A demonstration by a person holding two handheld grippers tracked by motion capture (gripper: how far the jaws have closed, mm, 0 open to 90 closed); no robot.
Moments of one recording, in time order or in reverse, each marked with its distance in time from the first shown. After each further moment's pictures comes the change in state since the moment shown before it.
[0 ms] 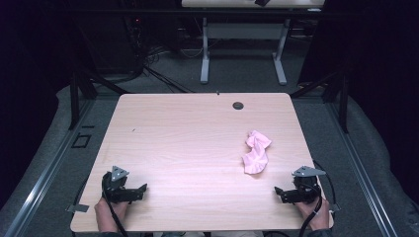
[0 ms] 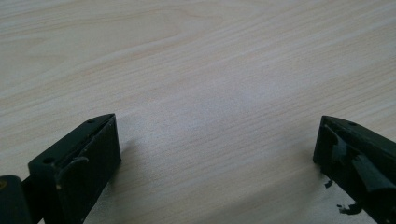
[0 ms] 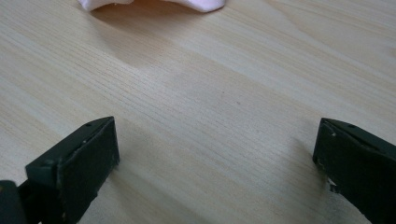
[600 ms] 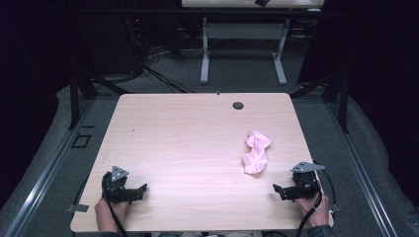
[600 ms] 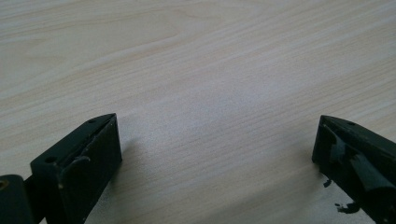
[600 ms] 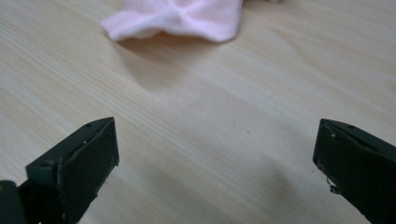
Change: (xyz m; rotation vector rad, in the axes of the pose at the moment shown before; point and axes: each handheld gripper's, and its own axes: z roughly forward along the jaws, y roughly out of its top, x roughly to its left) left arm 0.000 0.000 0.000 -0.003 -0.002 0.002; right arm 0.004 0.020 -0.008 0.002 0.030 -0.020
